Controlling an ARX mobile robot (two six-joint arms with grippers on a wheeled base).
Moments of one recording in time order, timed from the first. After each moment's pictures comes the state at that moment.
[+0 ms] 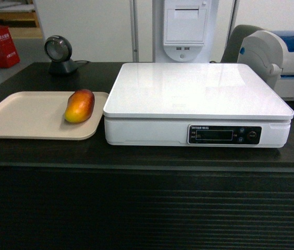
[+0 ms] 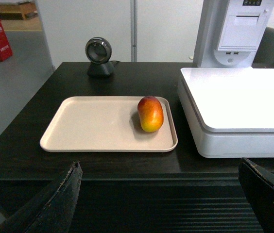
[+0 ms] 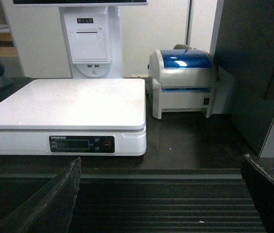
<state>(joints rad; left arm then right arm) -0.13 0.59 0.19 0.31 -0.11 -0.04 0.00 0.00 0.01 0.00 0.00 0.00</state>
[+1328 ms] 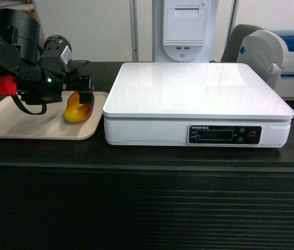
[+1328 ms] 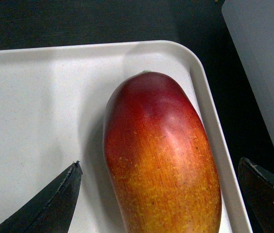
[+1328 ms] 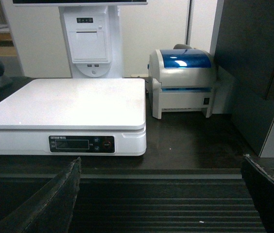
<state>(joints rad) -0.04 2.35 1.67 0.01 0.14 0.01 0.00 0.00 0.01 0.00 0.00 0.00</state>
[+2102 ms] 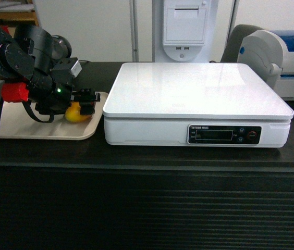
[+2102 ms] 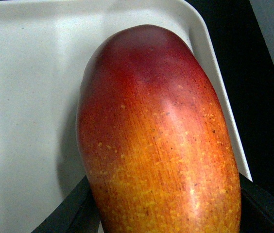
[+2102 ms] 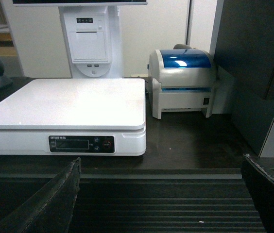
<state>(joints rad) -0.05 2.44 1.77 -0.11 0.14 0.03 0.00 0.00 0.01 0.00 0.00 0.00</state>
